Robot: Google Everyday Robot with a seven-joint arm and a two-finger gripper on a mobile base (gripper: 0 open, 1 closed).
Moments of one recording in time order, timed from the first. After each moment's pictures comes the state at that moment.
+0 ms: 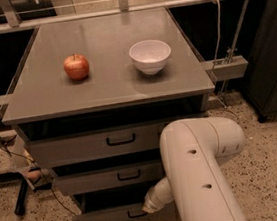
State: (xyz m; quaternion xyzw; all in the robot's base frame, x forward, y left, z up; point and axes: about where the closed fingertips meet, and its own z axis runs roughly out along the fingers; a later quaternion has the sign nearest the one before) arm 0.529 0.027 0.204 -0.54 0.81 0.15 0.18
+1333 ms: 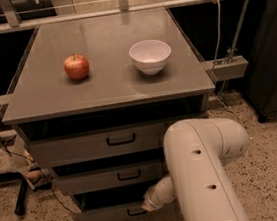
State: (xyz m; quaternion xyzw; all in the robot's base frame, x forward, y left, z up) arm 0.531 0.030 0.206 -0.53 0.81 0.15 0.19
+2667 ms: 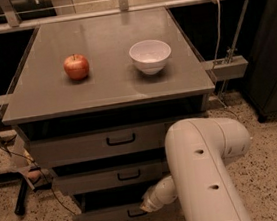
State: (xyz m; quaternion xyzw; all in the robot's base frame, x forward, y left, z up) arm 0.526 0.034 0.212 -0.54 0.81 0.16 0.20
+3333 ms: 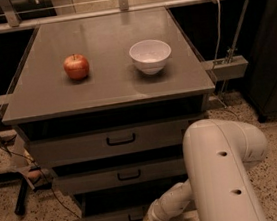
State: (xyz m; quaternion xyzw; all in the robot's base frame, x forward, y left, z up) arm 0.456 0.029 0.218 -0.51 0.82 0.20 0.16
